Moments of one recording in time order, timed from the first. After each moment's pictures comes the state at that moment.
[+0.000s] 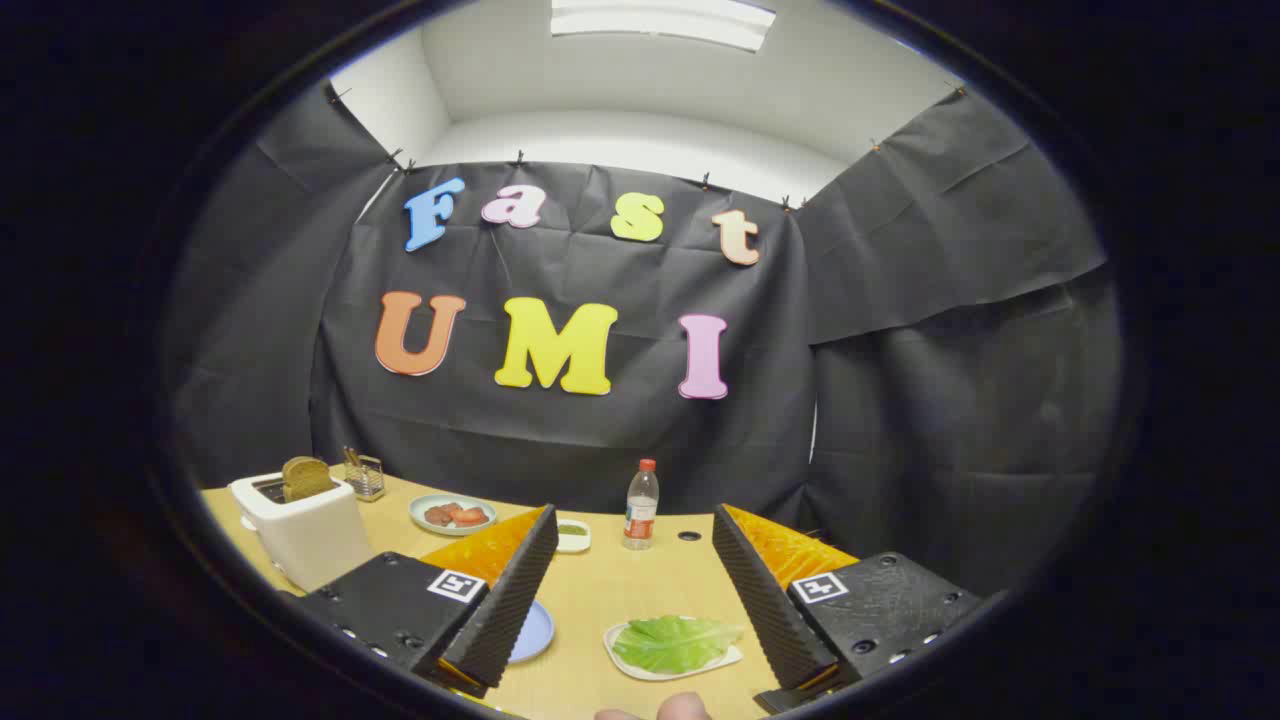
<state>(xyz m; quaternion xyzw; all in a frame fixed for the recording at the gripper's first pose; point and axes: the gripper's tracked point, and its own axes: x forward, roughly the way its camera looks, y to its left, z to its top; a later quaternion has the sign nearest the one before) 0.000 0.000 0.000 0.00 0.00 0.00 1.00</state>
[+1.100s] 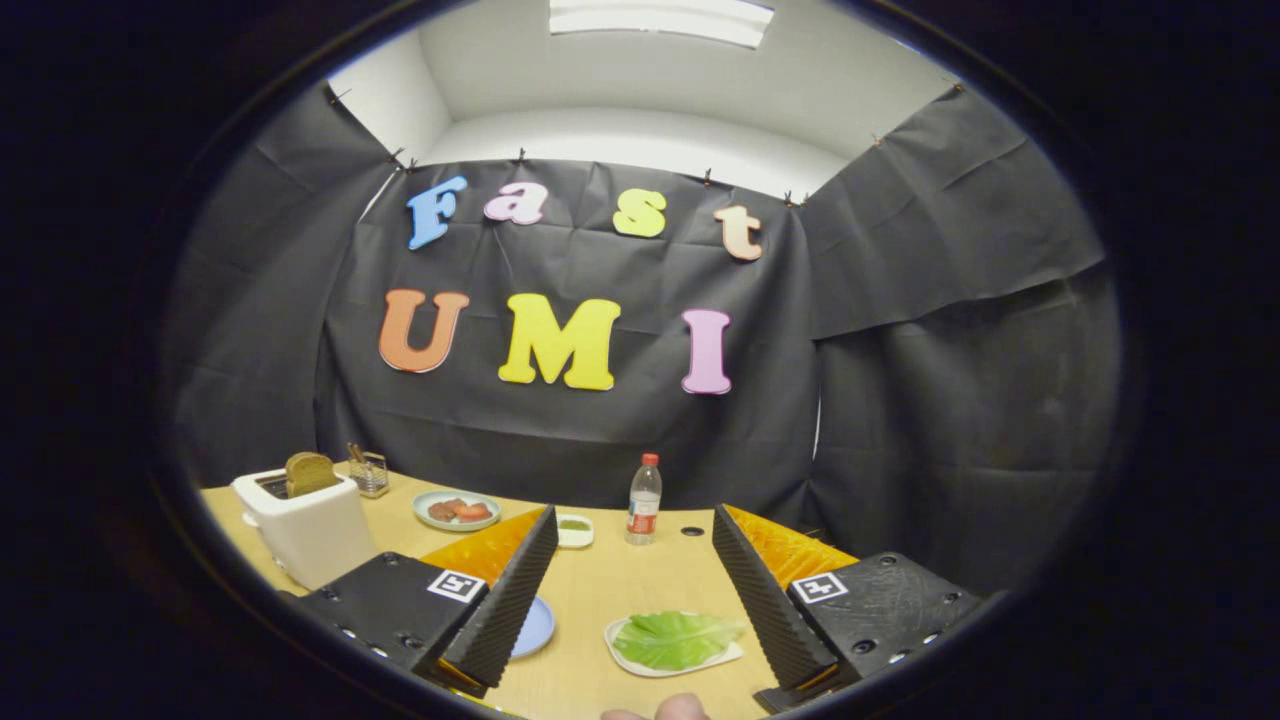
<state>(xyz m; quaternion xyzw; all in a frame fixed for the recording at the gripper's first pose) -0.001 -0.005 -0.005 0.00 0.01 0.01 1.00</state>
